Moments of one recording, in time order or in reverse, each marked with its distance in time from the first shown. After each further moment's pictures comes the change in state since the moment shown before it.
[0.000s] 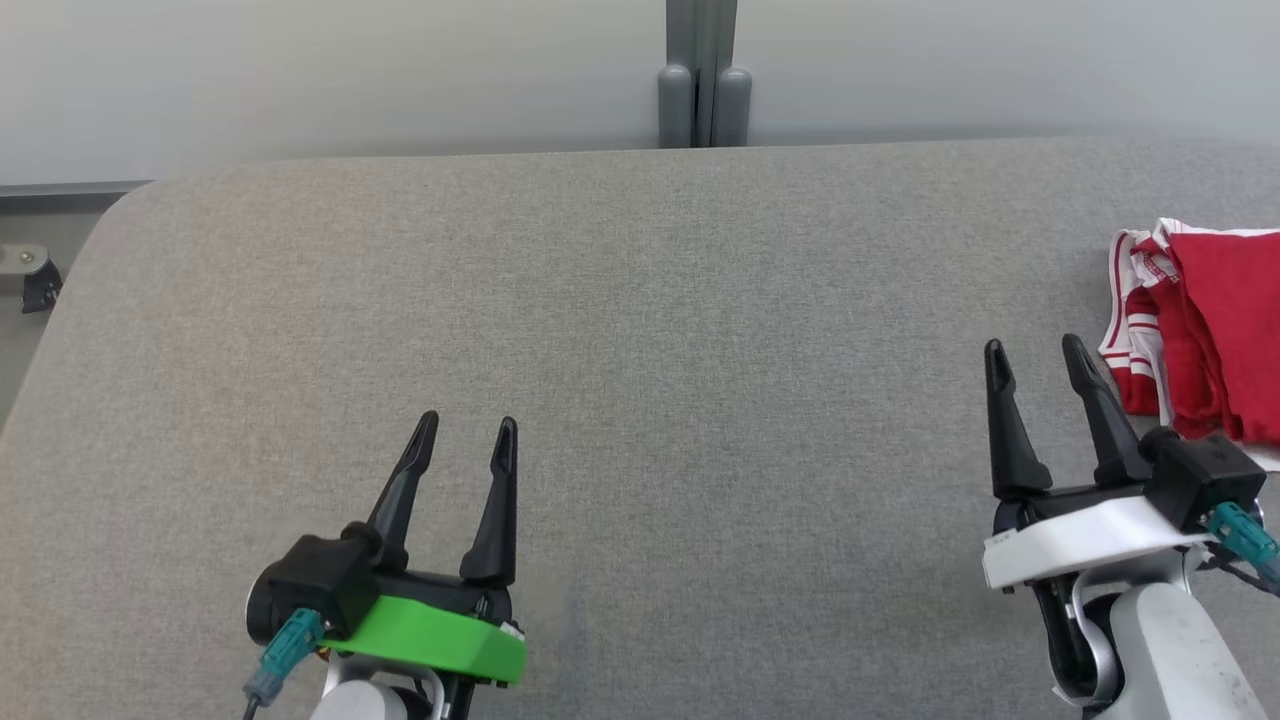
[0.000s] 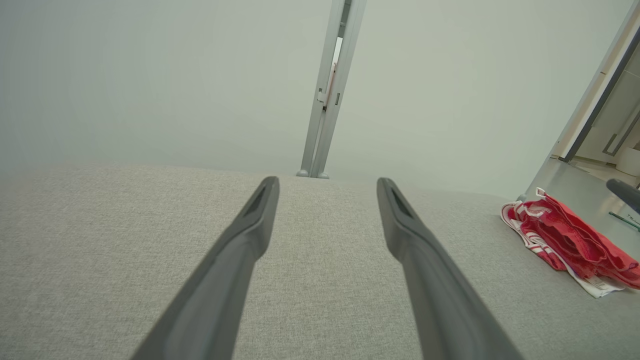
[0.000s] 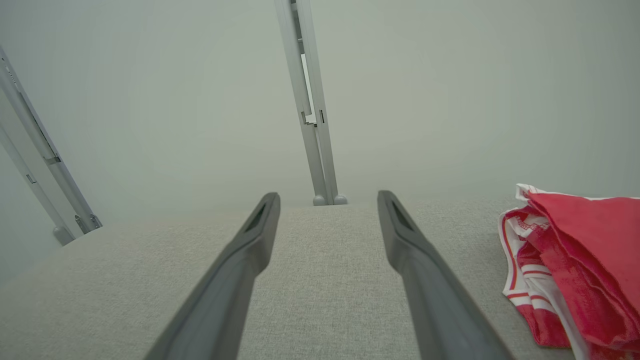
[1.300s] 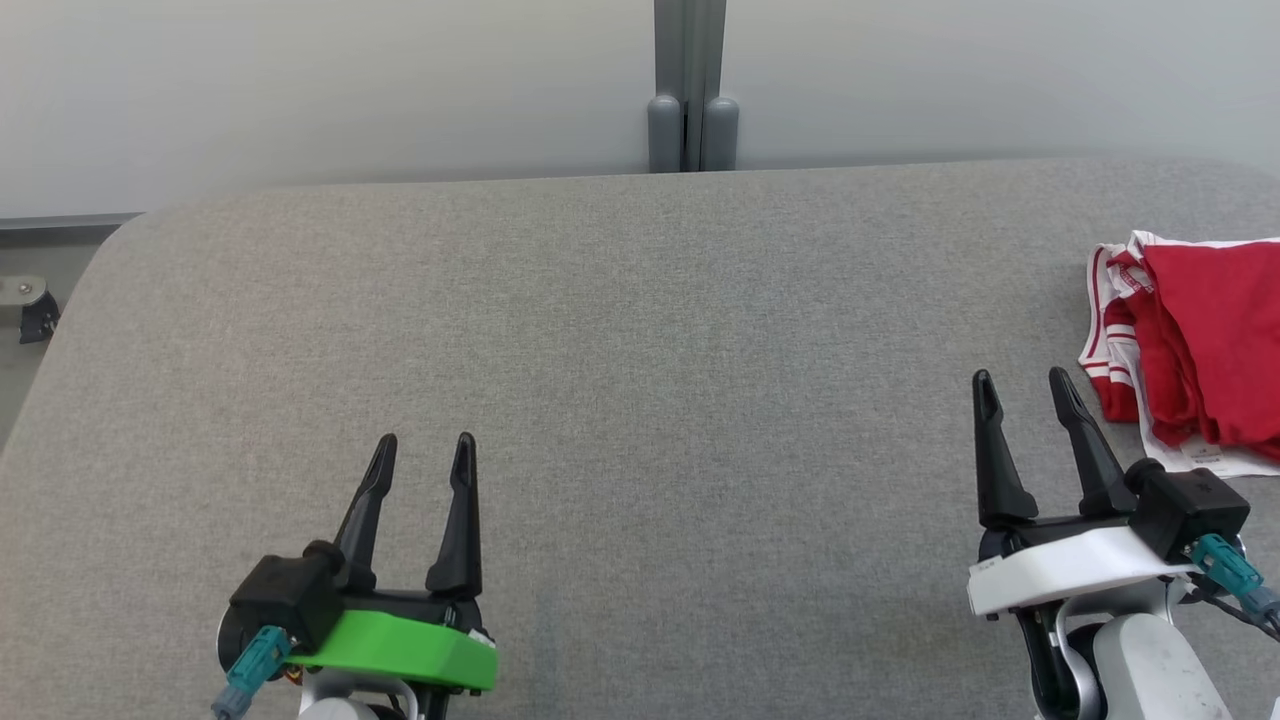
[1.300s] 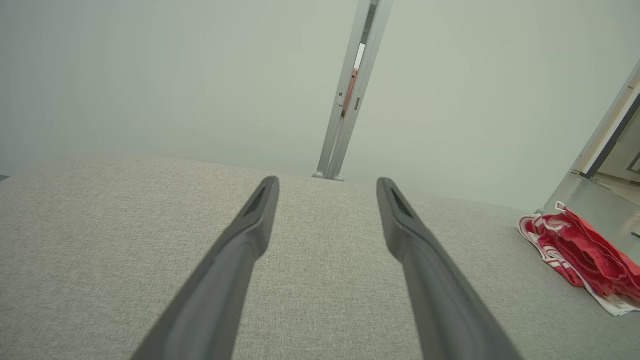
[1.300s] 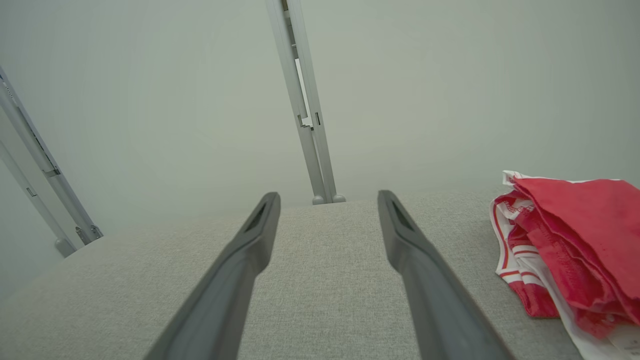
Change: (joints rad) left arm 0.037 0.000 0.057 0.010 -0.021 0.021 0.000; right arm 0.063 0.054 -0.008 -0.028 -0.013 0.000 0.000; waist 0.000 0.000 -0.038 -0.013
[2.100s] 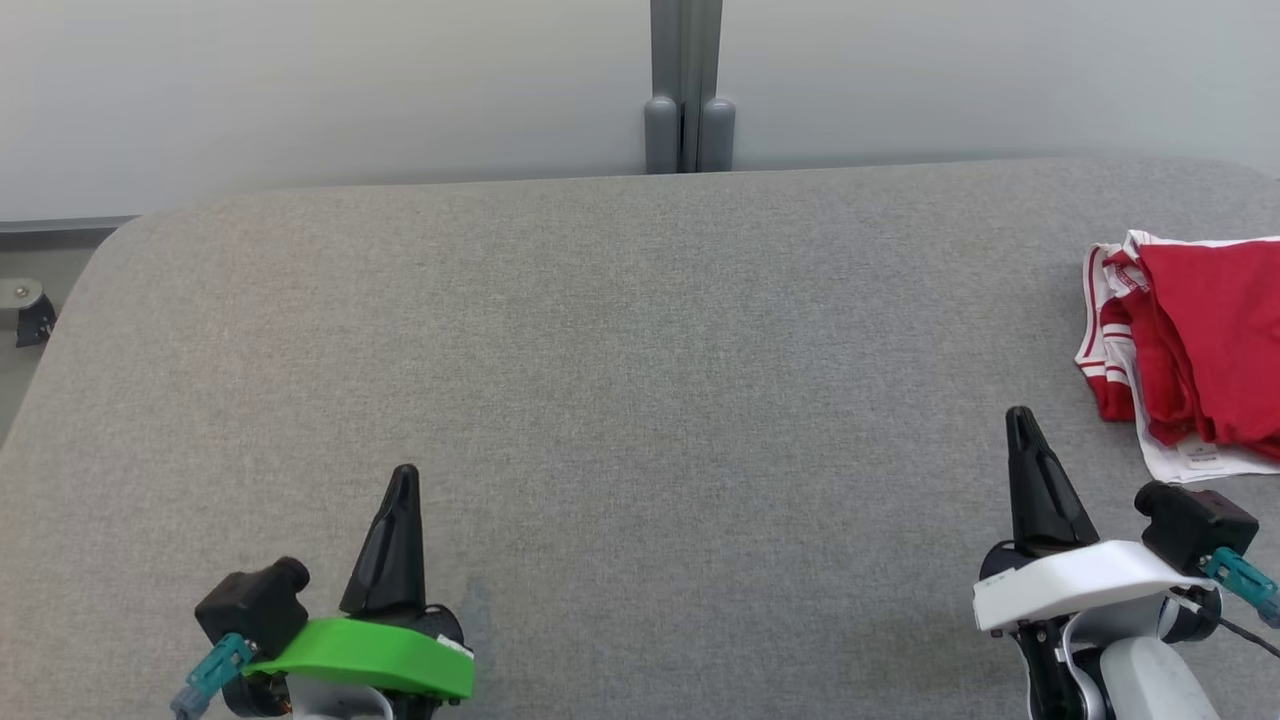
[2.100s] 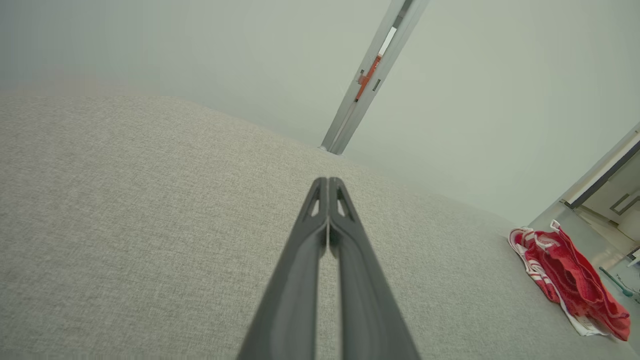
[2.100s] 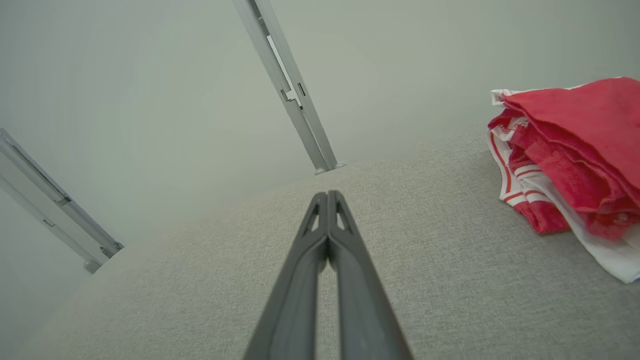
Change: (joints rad) left arm 0.013 0.004 0.023 0.055 -0.193 -0.007 0.040; right arm 0.022 0.006 -0.001 0.050 0.185 0.000 0.047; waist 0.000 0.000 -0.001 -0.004
